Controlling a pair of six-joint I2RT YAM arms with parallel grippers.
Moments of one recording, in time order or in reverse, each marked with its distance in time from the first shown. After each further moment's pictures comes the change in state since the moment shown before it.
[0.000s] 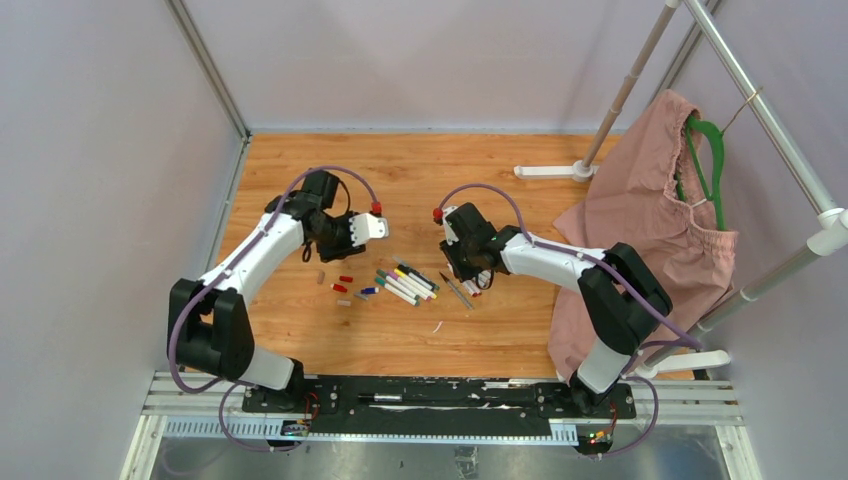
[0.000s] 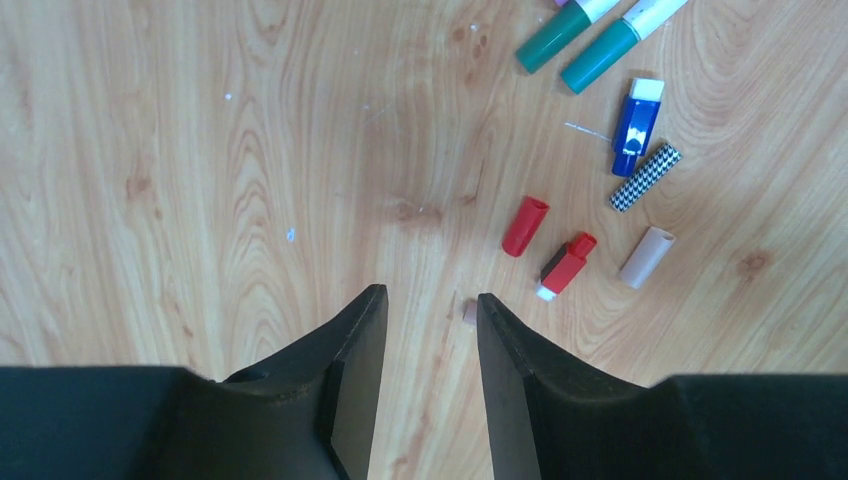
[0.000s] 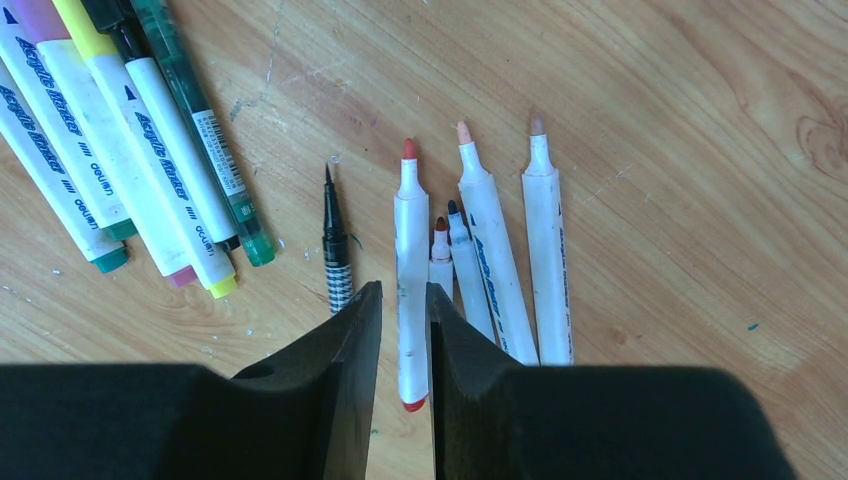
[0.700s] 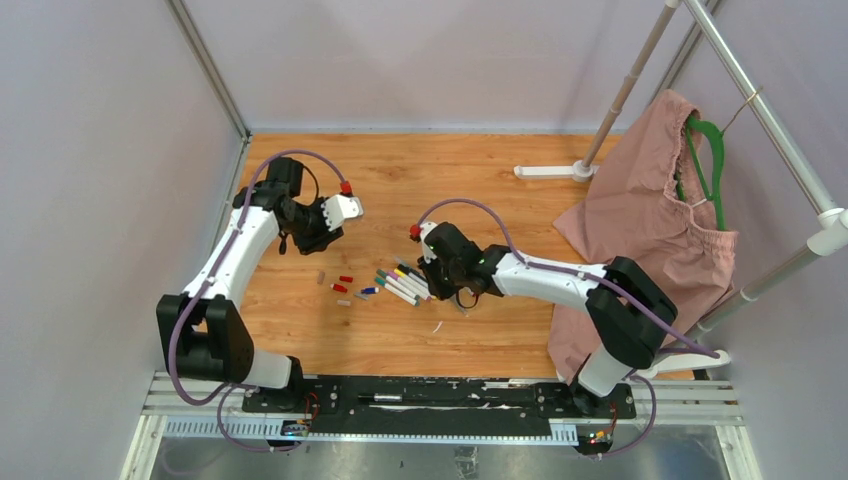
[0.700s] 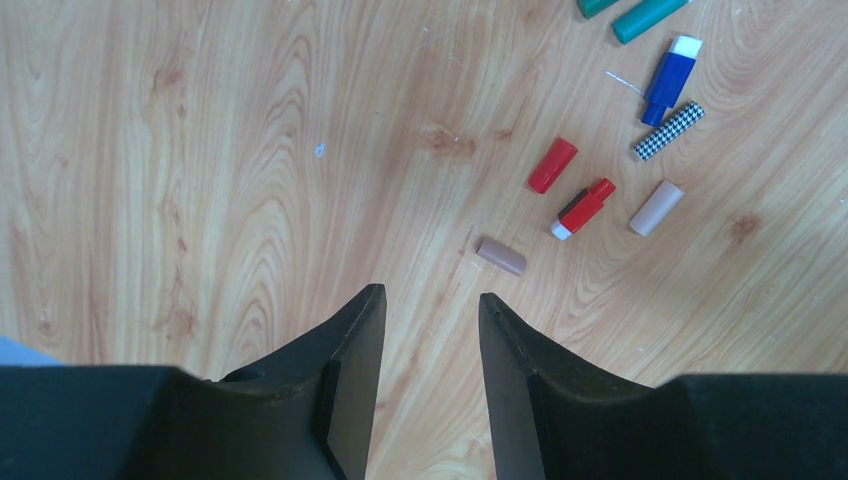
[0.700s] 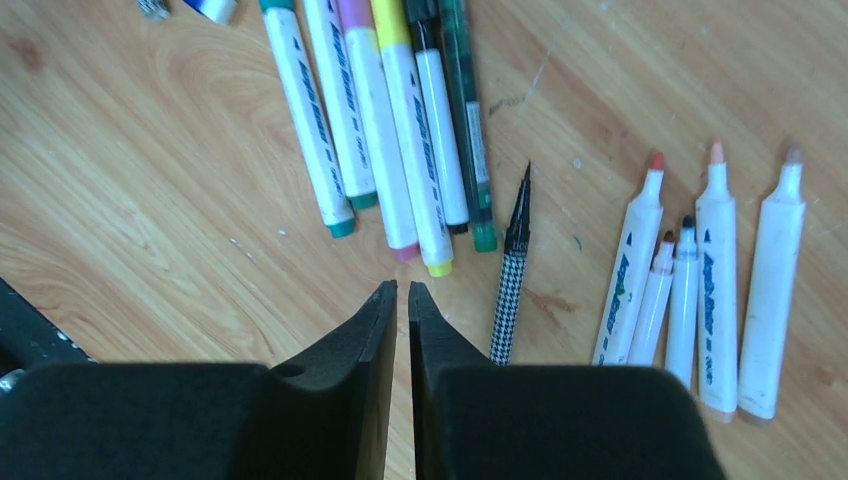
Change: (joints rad) left arm 0.188 -0.045 0.093 -0.127 0.092 -0.021; right arm 0.184 -0.063 -0.020 0.064 -0.045 0.111
